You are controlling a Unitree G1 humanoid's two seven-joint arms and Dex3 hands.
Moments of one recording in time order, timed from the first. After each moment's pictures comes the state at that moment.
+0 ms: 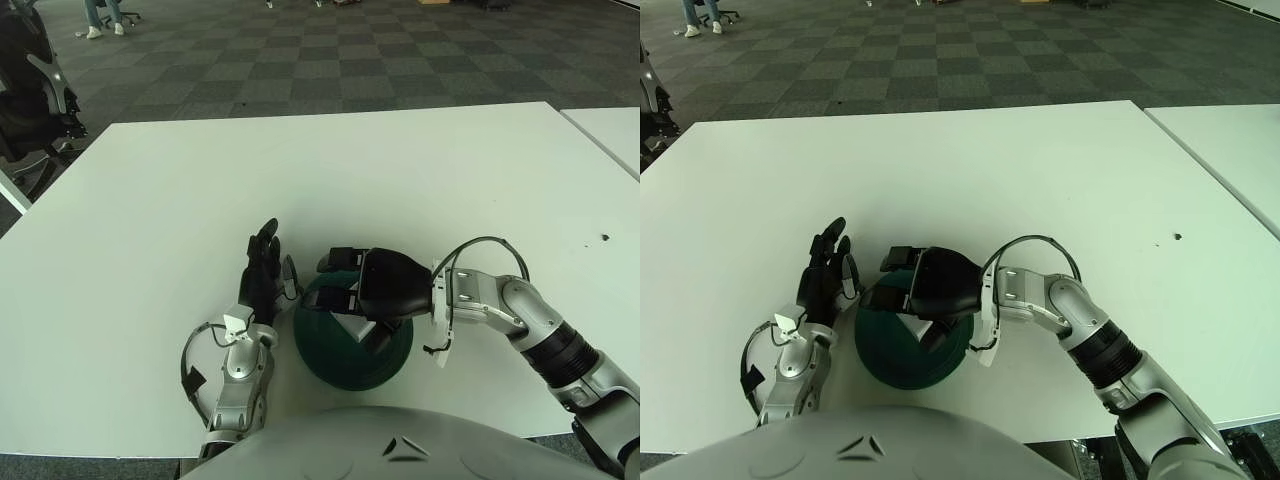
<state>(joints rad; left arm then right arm) 0.30 -0.11 -0.11 0.05 -0.11 -0.31 0.04 -0.26 -0.56 0.54 -0.14 -0.97 -0.87 0.15</state>
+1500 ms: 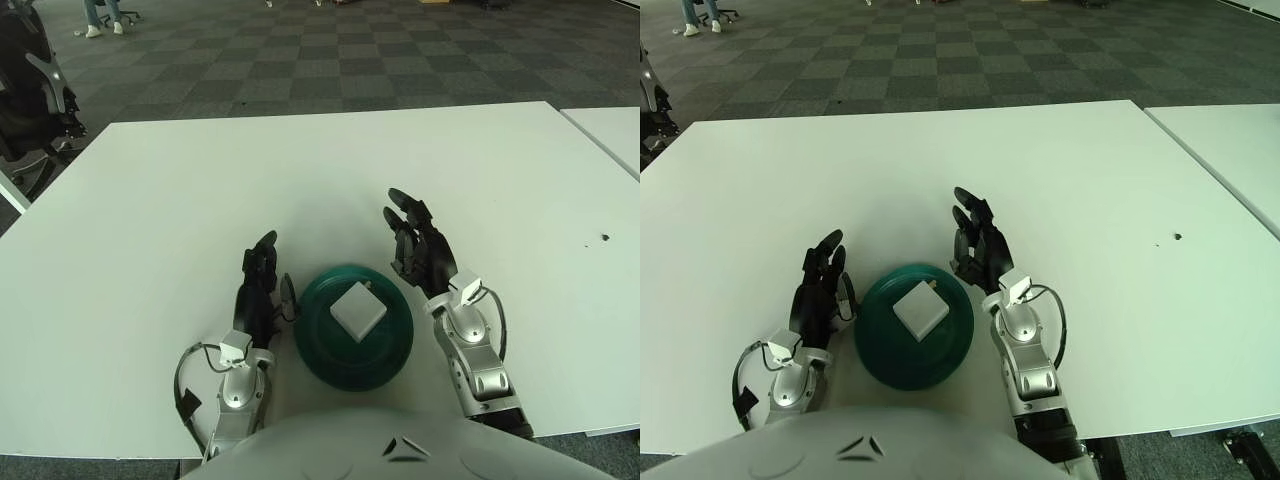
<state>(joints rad) 0.44 -0.12 -0.14 -0.01 -0.02 -0.44 0.05 0.18 0.03 0.16 -0.12 0.10 -0.15 0.05</state>
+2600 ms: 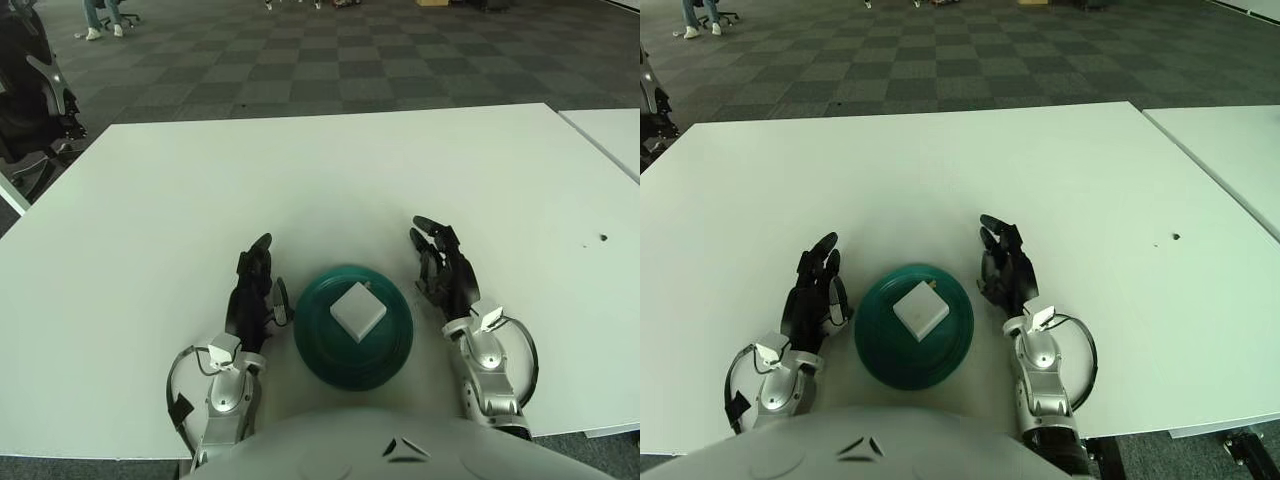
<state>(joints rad) 0.45 -0.07 -0.09 -0.03 -0.07 -0.39 -0.03 0.17 -0.02 0.01 0.18 0.07 -0.44 0.10</state>
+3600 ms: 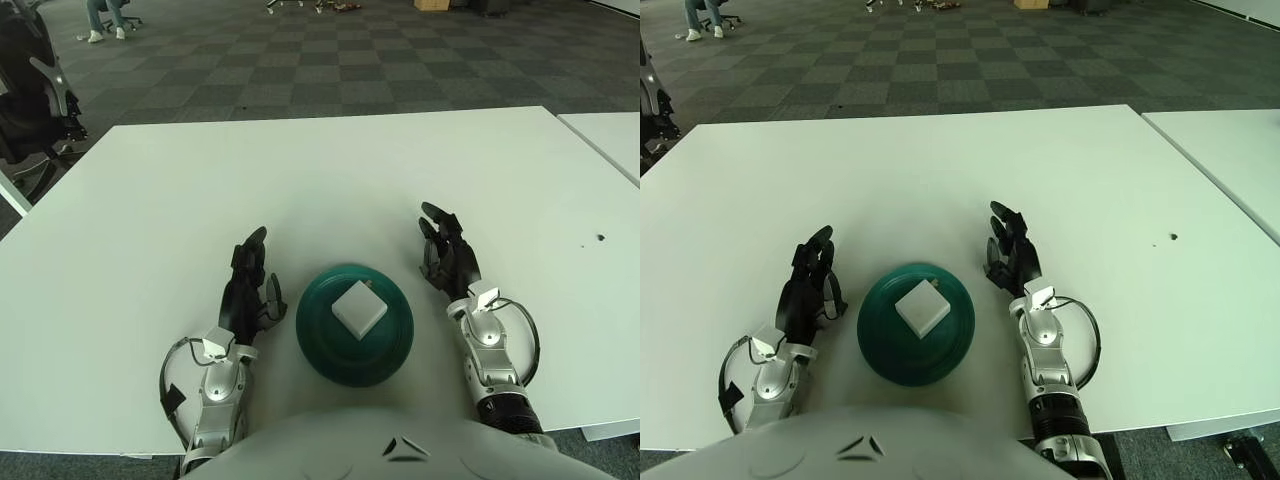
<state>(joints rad) 0.37 -0.05 -0.04 0.12 -0.07 -0.46 -0.07 0.06 -0.05 -0.01 0.34 0.02 -0.48 0.05</state>
